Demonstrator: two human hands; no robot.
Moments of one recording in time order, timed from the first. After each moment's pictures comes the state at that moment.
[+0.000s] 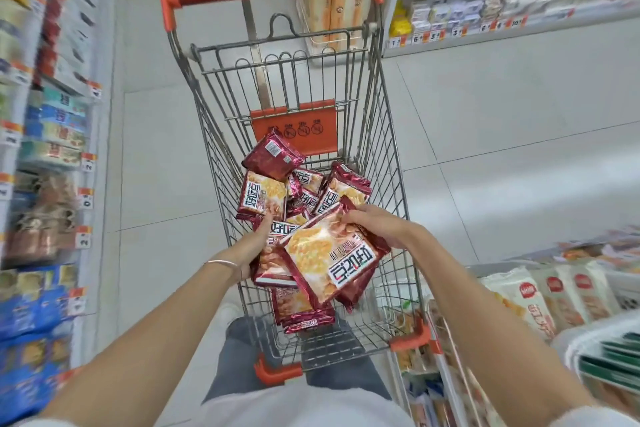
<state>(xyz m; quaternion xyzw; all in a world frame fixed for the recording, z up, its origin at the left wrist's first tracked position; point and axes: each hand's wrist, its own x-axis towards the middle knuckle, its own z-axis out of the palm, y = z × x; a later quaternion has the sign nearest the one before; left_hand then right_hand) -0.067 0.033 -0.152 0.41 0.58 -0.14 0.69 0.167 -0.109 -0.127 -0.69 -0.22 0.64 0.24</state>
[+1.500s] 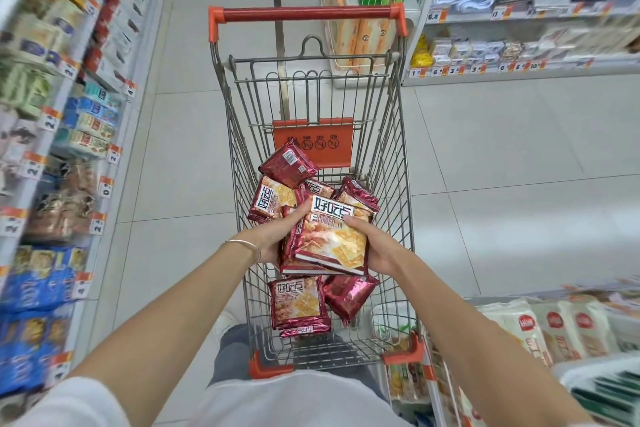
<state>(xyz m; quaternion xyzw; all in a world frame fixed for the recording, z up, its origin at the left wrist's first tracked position) -0.037 0.029 -0.118 0.40 0.49 -0.15 0.76 0.140 -0.111 -0.145 -0.57 0.00 0.69 0.44</state>
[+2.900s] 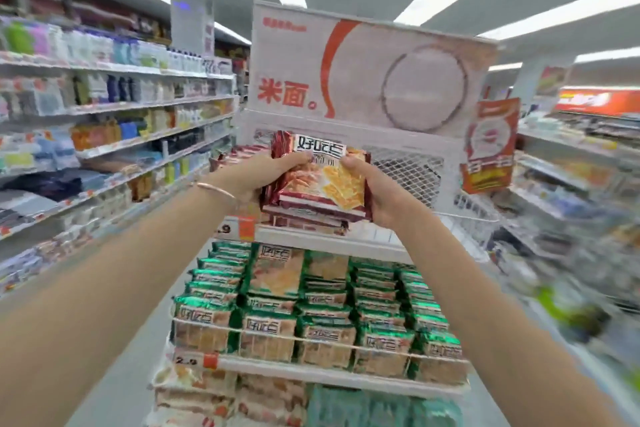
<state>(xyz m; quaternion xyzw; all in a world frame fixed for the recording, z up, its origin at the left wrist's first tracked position) 0.043 -0.491 0.340 0.75 -0.24 -0.16 0.60 -0.052 -0.682 0.338 -0.66 0.08 -0.07 0.74</state>
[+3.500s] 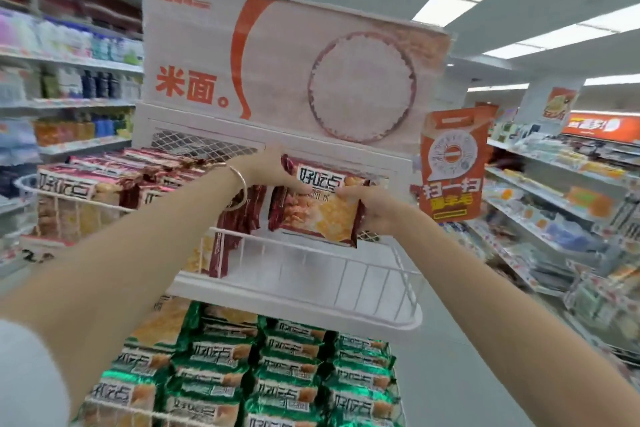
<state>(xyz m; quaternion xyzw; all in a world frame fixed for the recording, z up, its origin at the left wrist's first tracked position) 0.141 -0.747 0.351 0.89 -0.31 -0.03 0.34 0.024 -0.947 0.337 -0.72 0.14 -0.01 0.68</state>
